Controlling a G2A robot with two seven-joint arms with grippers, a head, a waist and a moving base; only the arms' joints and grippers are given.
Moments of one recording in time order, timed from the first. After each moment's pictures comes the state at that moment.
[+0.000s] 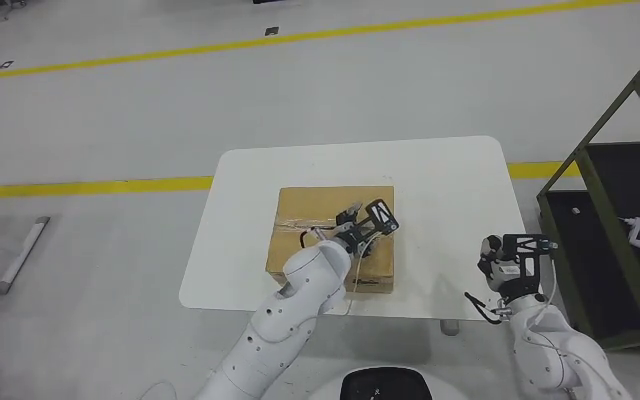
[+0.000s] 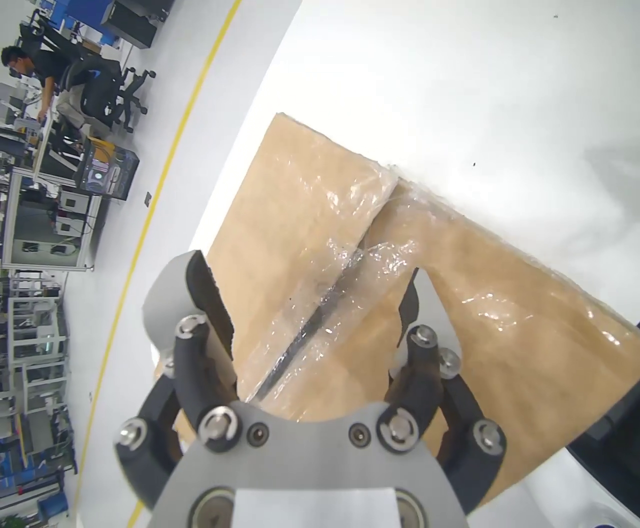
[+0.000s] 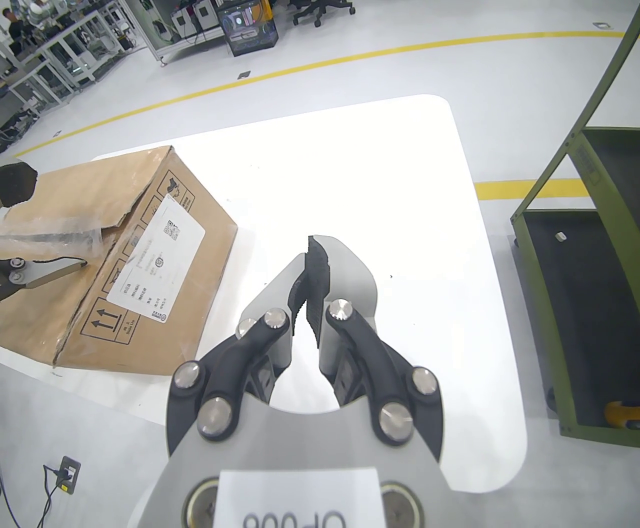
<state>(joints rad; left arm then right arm) 0.86 -1.36 -0.82 -1.49 1.73 -0.32 -0.65 -1.69 -1.37 1.57 -1.93 -1.14 0.07 0.25</state>
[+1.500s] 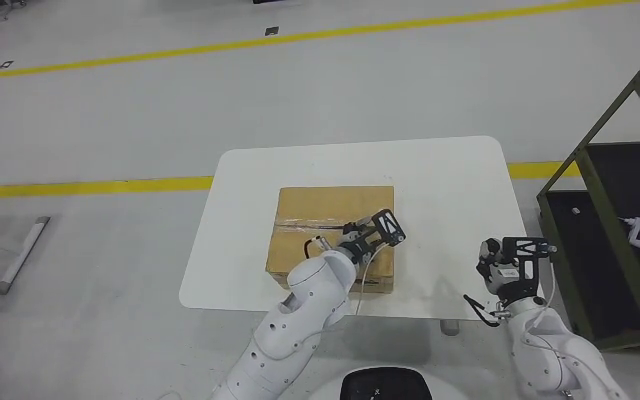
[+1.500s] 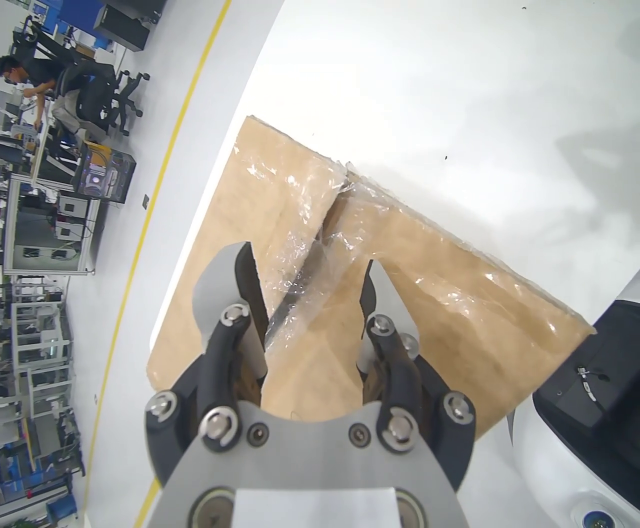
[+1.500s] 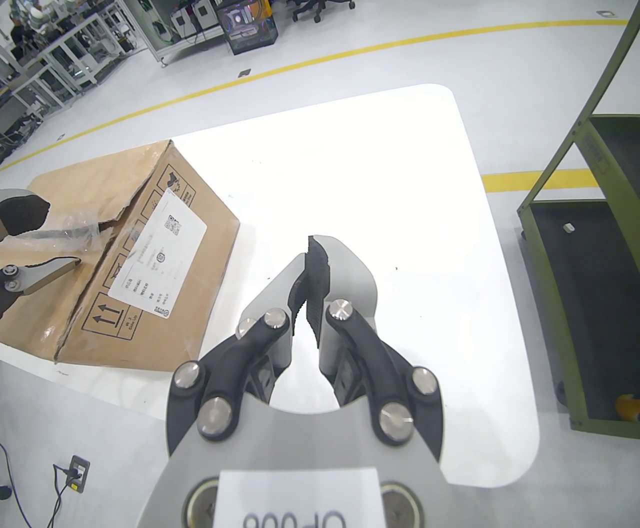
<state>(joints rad) 0.94 -1.39 -0.85 -1.57 1.79 -0.37 -0.69 -1.70 -1.36 1.56 -1.92 -1.11 0.09 0.24</state>
